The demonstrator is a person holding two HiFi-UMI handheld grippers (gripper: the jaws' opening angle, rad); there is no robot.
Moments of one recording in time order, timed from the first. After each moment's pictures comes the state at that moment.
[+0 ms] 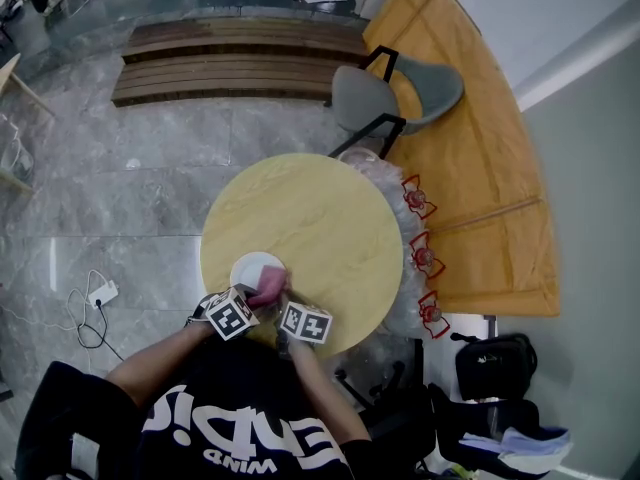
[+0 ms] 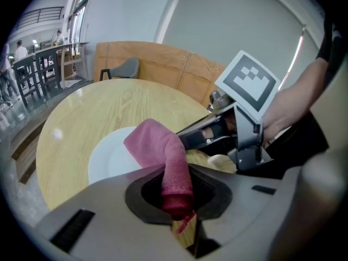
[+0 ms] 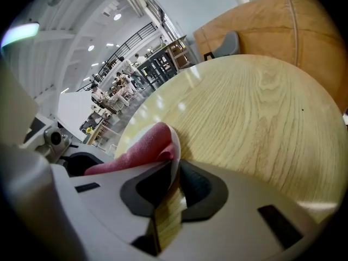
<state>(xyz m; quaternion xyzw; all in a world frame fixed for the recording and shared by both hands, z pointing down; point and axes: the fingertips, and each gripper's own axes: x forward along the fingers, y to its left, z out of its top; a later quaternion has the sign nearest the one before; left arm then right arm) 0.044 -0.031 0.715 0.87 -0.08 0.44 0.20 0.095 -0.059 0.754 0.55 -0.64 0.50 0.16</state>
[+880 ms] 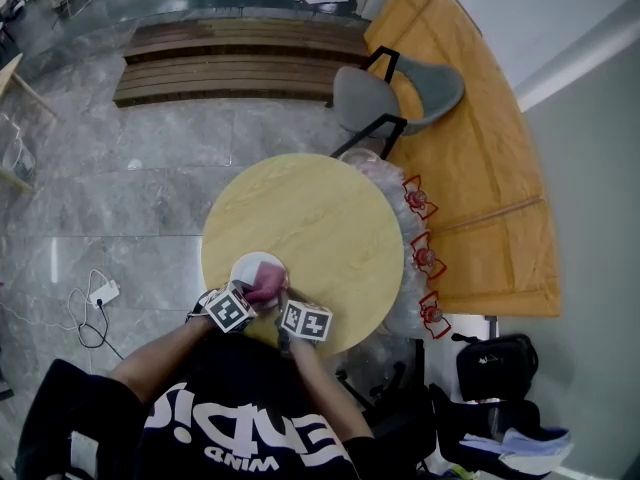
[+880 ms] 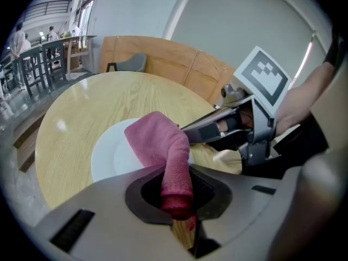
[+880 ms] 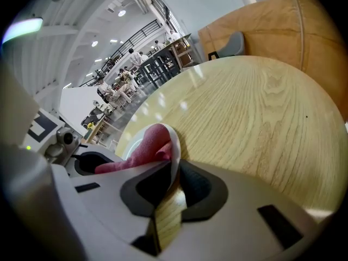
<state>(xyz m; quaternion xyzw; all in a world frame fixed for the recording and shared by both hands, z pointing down) 0.034 -0.042 0.730 0.86 -0.10 0.45 0.23 0.094 -0.062 0.753 0.54 -0.65 0.49 0.18</state>
